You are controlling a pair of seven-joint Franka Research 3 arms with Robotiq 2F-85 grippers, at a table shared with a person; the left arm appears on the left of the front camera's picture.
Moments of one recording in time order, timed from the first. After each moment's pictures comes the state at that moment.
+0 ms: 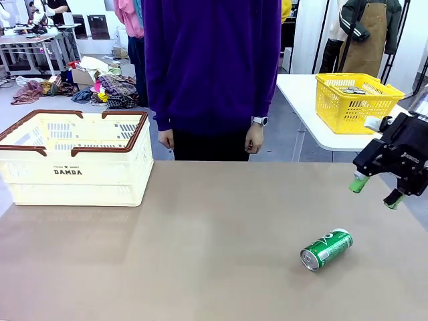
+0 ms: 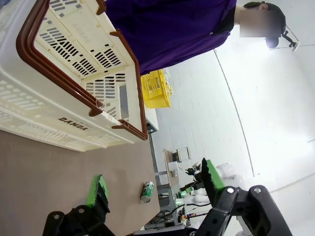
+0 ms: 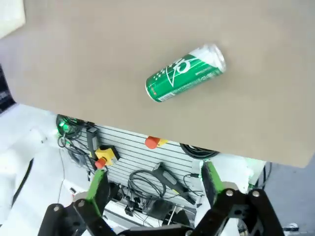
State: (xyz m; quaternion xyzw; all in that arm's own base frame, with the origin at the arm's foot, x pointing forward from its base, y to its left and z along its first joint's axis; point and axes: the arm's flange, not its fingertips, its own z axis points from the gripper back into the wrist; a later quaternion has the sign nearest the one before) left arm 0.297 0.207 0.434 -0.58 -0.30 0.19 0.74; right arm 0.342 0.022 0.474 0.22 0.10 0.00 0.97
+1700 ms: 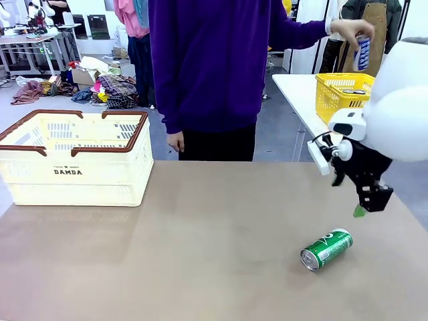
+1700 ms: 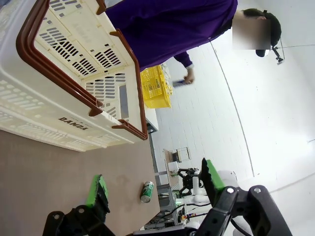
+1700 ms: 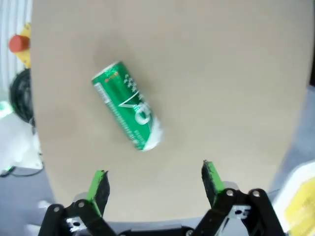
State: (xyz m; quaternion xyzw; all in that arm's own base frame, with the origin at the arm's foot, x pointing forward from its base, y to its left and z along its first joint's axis) left arm 0.297 0.207 0.434 -0.58 -0.30 0.19 0.74; right arm 0.348 0.100 0.446 -0.04 -0.06 0.76 0.65
